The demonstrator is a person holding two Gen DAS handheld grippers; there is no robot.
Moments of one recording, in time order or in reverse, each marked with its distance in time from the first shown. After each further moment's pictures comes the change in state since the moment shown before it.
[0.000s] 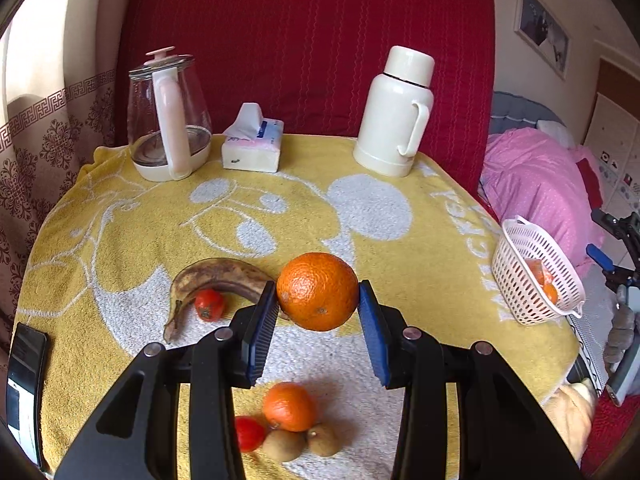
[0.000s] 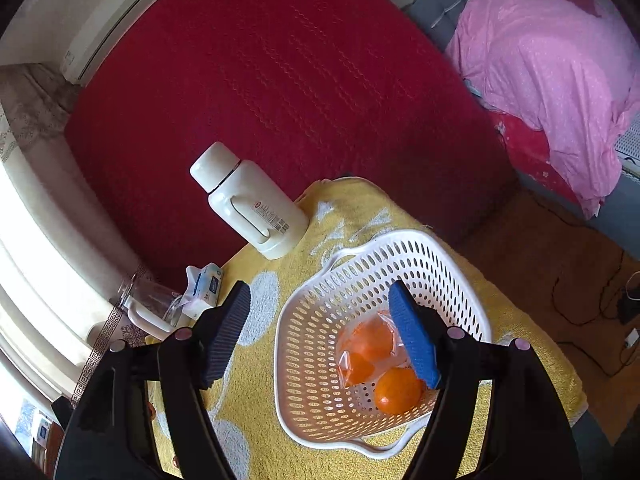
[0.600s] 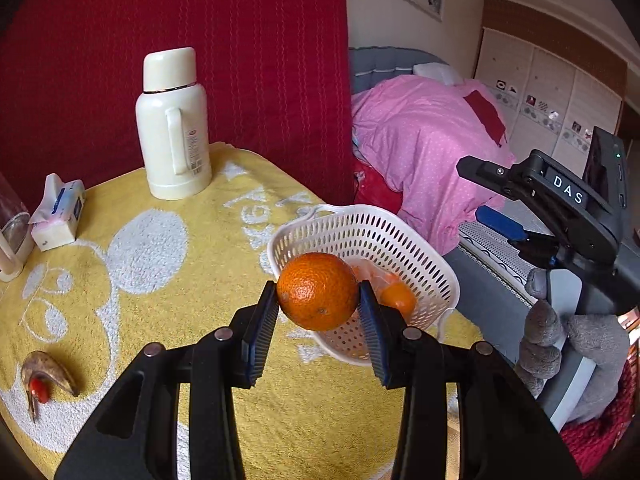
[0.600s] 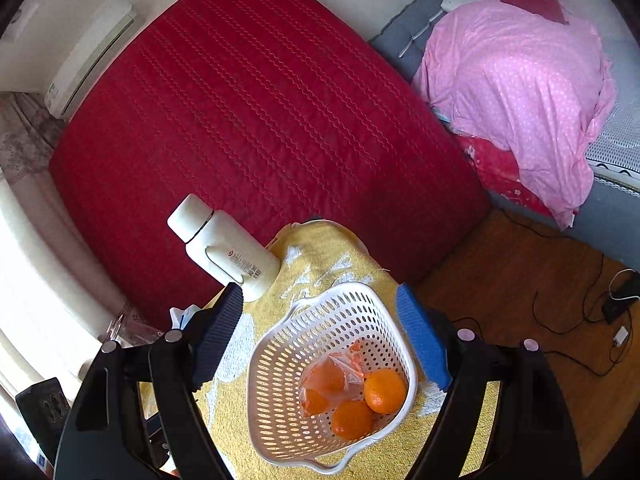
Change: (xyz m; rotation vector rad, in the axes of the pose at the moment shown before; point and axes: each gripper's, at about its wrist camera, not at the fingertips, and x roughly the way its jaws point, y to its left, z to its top) left arm 0.039 -0.211 0.026 0.301 0.052 -0.324; right arm -0.032 -0.030 0.026 0.062 -0.106 -0.063
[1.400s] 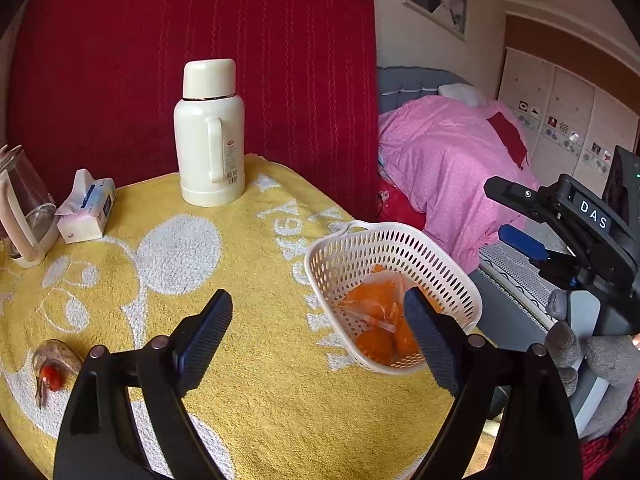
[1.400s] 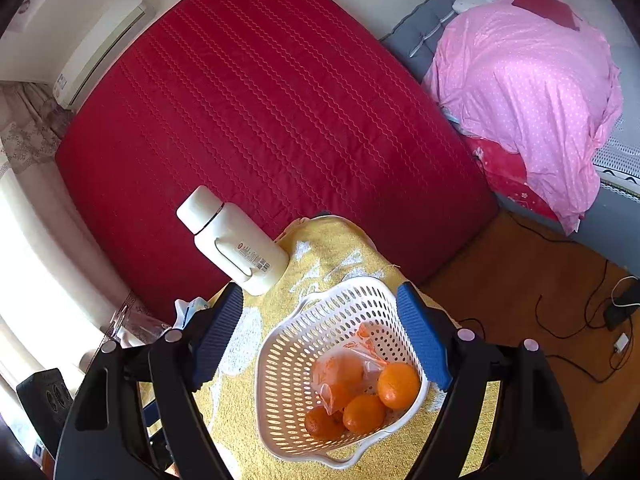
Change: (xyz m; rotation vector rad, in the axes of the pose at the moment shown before) left arm -0.018 0.026 -0.008 -0.067 -0.077 0.100; right arm -0.001 0.013 -0.005 -0.034 0.011 0.023
